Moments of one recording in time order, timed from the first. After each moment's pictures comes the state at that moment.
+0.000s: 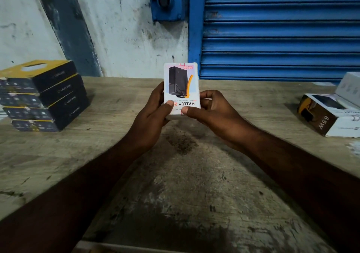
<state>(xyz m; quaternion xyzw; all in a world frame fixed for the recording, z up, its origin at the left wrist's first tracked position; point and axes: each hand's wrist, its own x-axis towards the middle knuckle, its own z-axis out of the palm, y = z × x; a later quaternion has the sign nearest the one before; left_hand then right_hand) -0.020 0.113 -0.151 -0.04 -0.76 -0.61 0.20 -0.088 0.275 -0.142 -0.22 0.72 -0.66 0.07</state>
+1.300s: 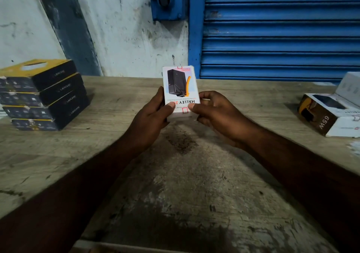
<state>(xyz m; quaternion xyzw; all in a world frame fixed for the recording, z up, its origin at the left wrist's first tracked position) -0.021 0.110 -0.151 -0.03 -0.76 -0.63 0.16 -0.093 0.280 -0.139 -0.23 0.69 -0.67 0.12</state>
